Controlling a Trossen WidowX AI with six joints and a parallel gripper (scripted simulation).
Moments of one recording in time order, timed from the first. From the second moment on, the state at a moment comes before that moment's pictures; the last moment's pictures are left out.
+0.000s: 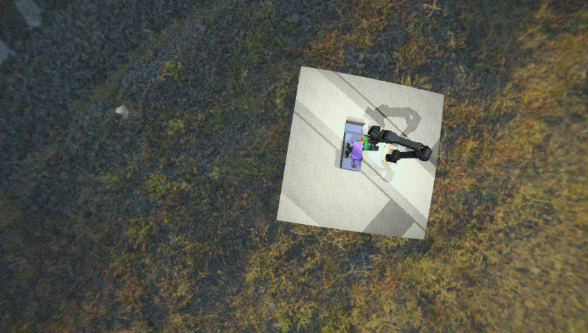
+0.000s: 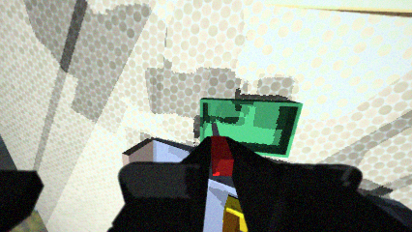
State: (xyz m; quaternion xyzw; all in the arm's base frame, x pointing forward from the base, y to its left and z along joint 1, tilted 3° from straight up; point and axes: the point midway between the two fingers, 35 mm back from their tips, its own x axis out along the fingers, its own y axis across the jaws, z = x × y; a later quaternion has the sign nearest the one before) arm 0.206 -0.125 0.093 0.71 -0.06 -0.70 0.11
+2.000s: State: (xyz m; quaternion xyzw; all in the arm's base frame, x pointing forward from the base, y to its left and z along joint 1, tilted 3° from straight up) arm 0.209 -0.093 0.076 0.71 -0.05 -0.70 0.11
